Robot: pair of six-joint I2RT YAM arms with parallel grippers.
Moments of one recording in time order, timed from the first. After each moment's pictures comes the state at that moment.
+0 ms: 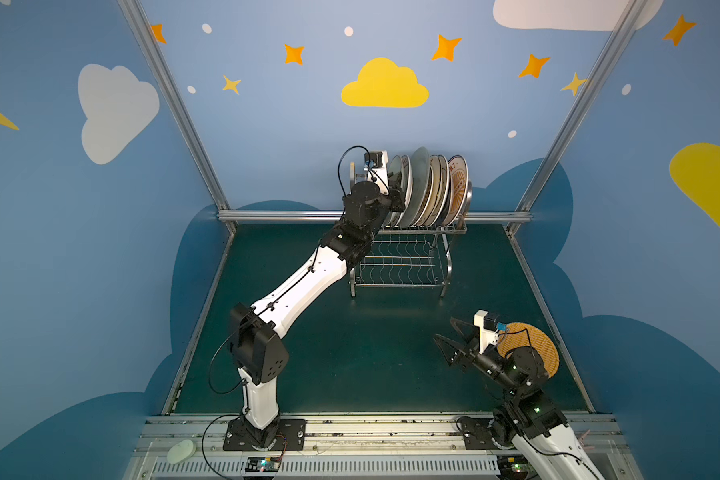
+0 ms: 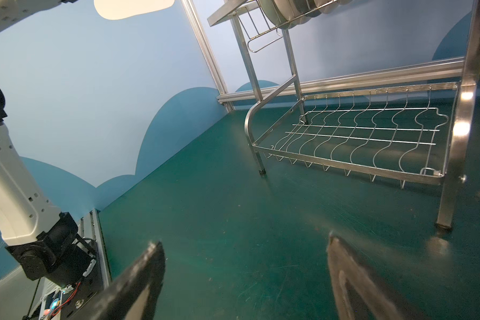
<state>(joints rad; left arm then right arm) -0.65 1.86 1.90 0.10 -0.24 -0.27 0.43 0.20 0.14 0.01 -0.44 0.34</state>
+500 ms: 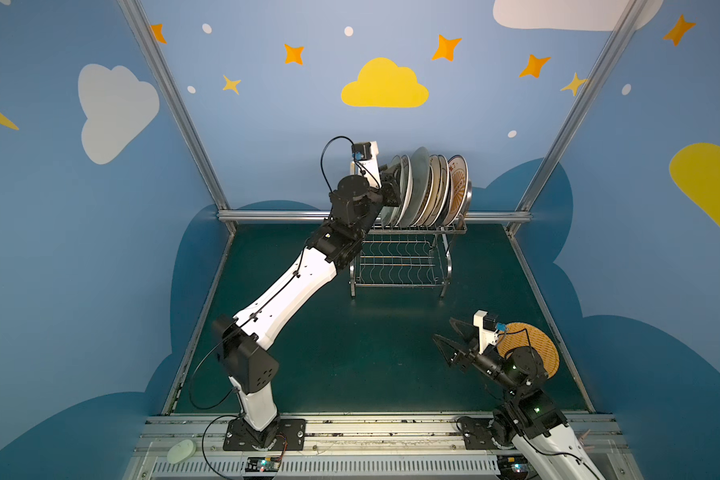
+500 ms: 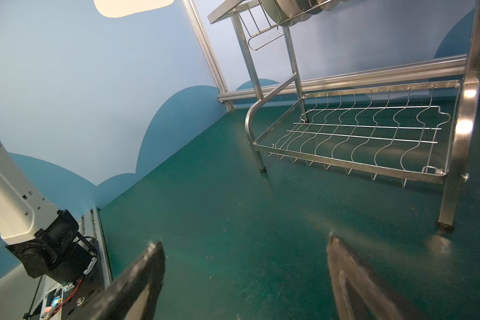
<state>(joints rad) -0.64 1.71 1.85 0.04 -0.19 -0.37 0.43 0.20 0.14 0.01 -0.44 0.33</state>
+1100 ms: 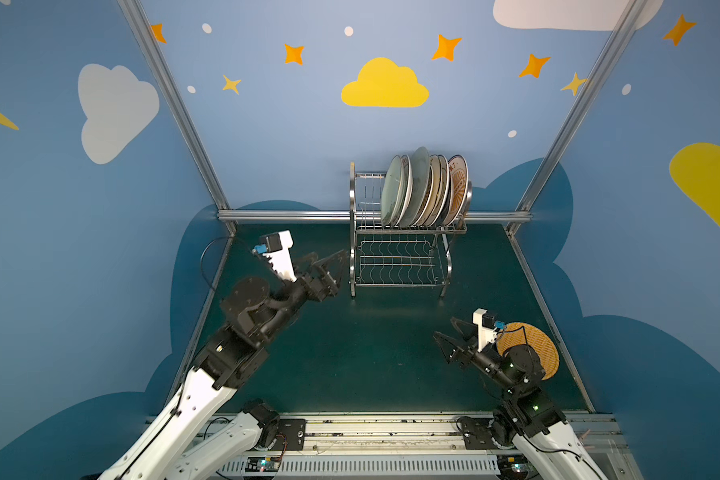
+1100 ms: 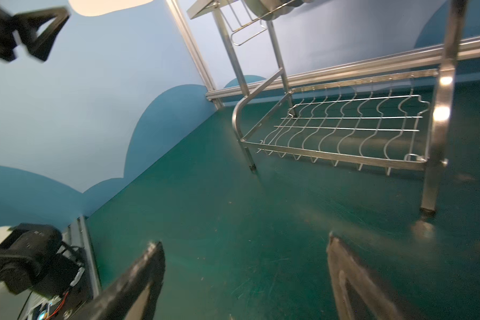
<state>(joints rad) -0.59 0.71 0.96 -0.23 0.00 -0.64 0.44 0.24 0.15 -0.01 -0.33 0.36</state>
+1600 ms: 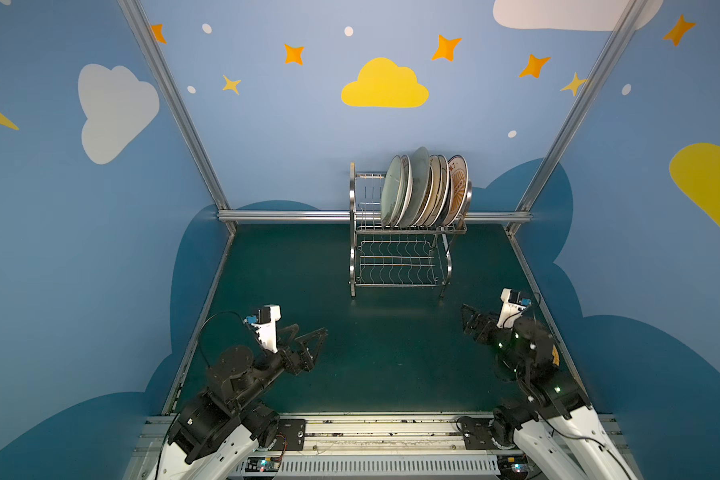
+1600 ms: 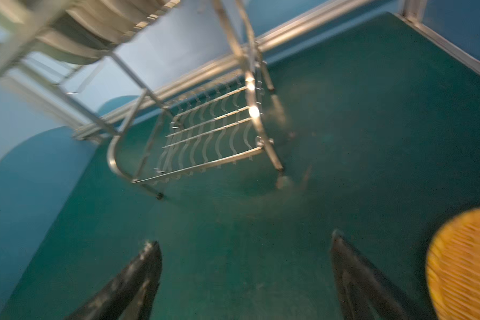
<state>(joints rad) -0.59 0.21 0.59 -0.61 0.06 -0.61 0.34 0.55 0.57 -0.52 0.15 0.55</state>
